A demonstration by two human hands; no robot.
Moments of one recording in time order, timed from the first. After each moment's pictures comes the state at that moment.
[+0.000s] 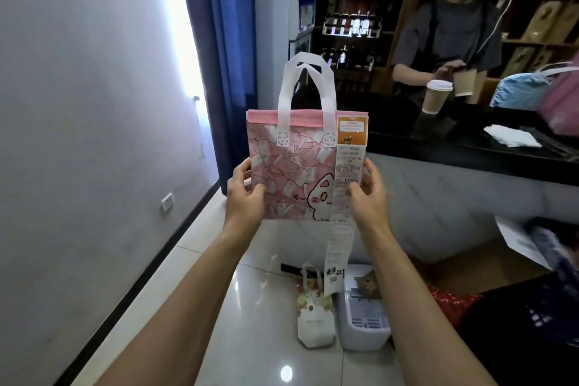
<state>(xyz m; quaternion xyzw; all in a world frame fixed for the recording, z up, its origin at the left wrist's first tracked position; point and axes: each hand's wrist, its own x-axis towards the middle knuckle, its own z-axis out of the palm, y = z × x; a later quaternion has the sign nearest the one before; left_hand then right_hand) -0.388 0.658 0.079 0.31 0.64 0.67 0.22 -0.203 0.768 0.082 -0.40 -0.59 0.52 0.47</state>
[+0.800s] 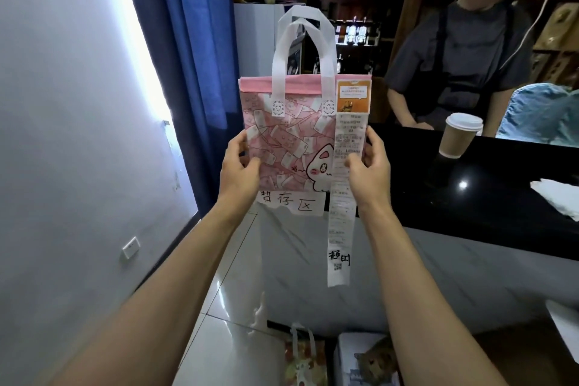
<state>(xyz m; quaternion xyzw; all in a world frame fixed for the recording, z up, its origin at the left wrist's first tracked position) -0.500 0.977 0.128 0.35 0.62 0.68 0.18 -0.309 1.077 0.139 -0.38 -0.59 0.48 0.52</state>
